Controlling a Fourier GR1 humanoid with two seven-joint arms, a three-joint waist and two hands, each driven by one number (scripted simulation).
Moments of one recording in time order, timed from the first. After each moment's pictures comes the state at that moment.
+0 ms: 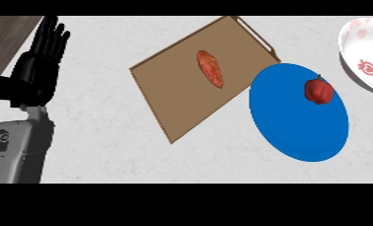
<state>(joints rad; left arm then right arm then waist) -0.36 0.27 0.16 -1.44 0.12 0.01 -0.02 -0.72 -1.05 0.08 -0.55 0.51 0.35 -0.93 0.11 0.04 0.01</state>
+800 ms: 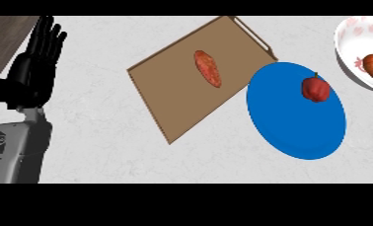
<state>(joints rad) -0.35 0.27 0.17 -1.45 0.13 0.02 -0.02 -0.88 -0.87 -0.01 -0.27 0.34 0.43 -0.84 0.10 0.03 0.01</state>
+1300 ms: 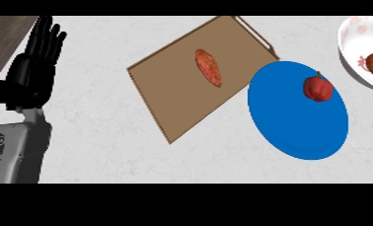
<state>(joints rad) -0.35 0.27 0.17 -1.46 0.13 0.01 -0.03 -0.95 -0.95 -0.16 -0.14 0.18 0.49 -0.72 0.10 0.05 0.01</state>
